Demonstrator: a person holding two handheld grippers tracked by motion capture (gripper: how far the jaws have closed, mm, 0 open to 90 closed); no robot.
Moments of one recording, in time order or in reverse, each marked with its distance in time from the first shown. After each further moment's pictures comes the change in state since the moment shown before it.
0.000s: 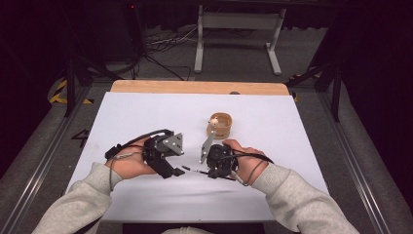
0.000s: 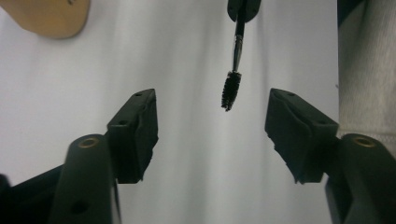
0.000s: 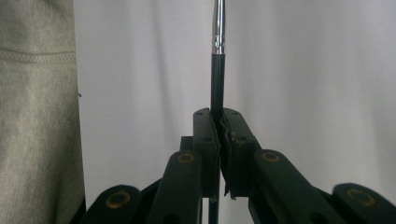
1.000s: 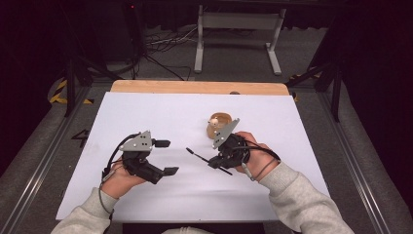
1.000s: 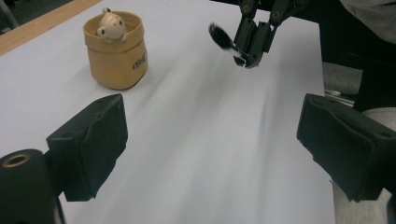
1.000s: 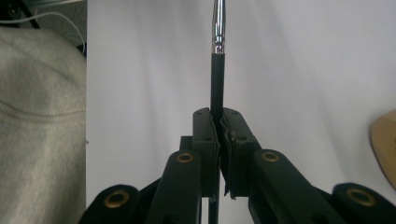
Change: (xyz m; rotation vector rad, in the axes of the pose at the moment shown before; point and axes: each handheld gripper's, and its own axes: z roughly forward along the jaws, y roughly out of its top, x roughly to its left) left arm -0.017 -0.064 -0.005 -0.524 0.101 -0.237; right arm -0.013 -0.023 -0.026 -0.294 -0.014 0.081
